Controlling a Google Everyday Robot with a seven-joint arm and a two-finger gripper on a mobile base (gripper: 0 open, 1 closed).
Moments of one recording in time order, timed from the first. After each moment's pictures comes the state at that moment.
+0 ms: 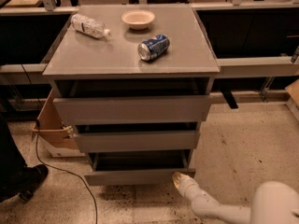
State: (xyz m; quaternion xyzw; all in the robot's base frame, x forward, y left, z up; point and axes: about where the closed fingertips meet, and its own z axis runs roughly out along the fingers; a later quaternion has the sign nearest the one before) arm 0.614 -0.152 0.200 -0.53 0.69 -0.12 0.48
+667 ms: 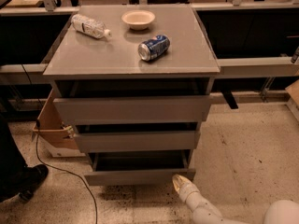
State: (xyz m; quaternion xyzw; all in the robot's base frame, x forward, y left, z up) arm 0.598 -0.156 0.212 -0.48 0.68 -0.12 0.55
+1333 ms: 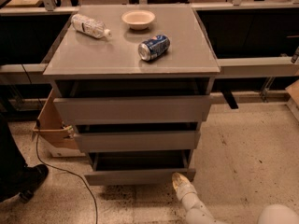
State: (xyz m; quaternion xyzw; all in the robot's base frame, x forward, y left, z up) arm 0.615 -0.160 0.203 -0.43 0.69 -0.17 0.56
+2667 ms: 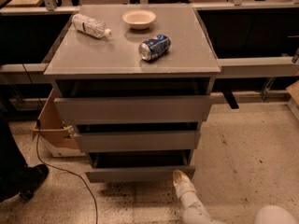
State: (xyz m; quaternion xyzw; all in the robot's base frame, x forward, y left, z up) arm 0.628 -0.163 0.203 -0.40 0.68 -0.20 0.58
